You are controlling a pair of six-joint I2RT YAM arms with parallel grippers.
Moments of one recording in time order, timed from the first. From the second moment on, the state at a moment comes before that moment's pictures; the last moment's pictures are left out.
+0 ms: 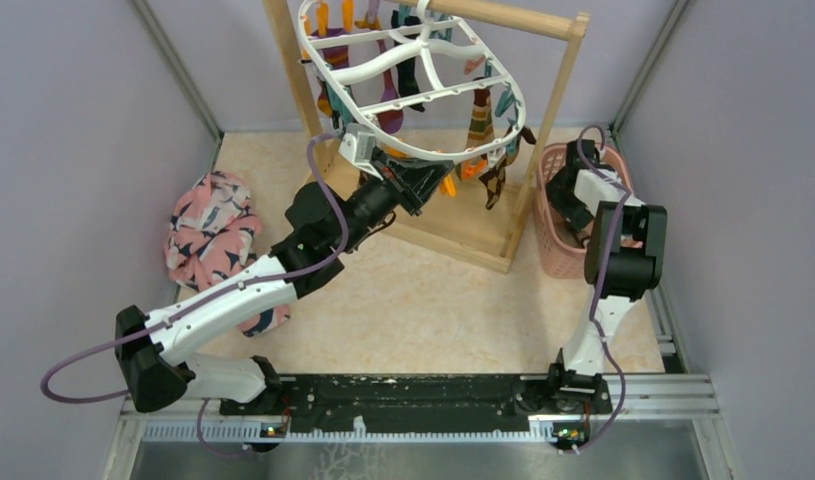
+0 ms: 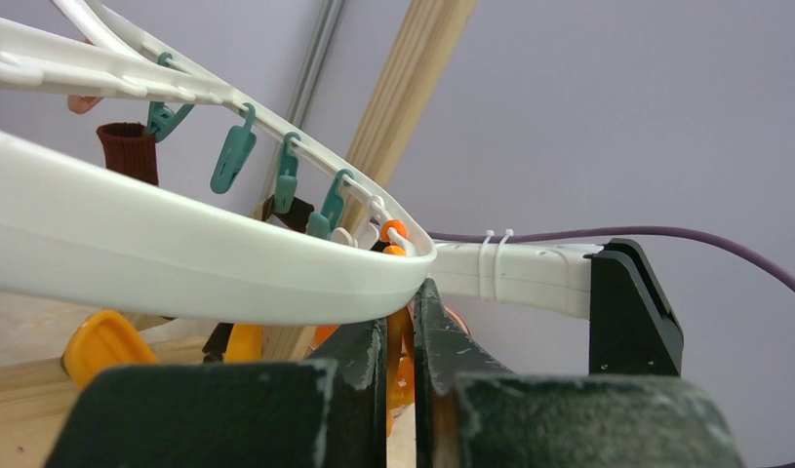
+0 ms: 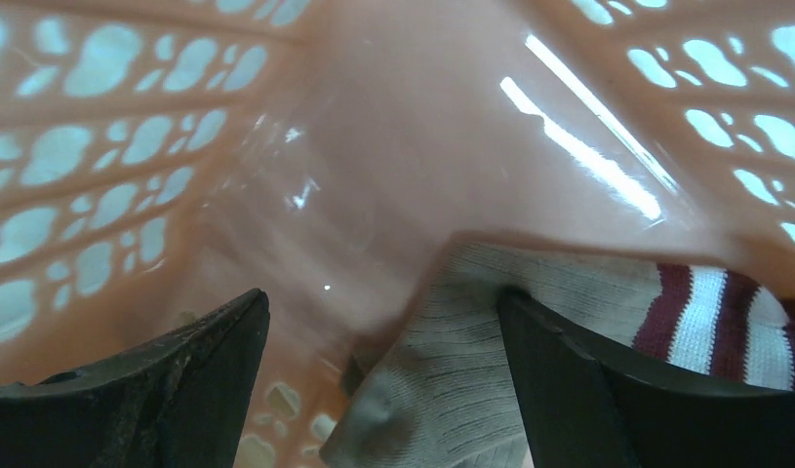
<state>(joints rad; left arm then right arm) -0.96 1.29 1.17 0.48 -0.09 -0.43 -0.11 1.93 1.40 -0.55 0.19 0.70</state>
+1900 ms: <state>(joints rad) -0.96 1.26 1.15 0.48 -0.10 -0.42 -0.09 1.04 1.28 -0.59 -0.12 0.51</state>
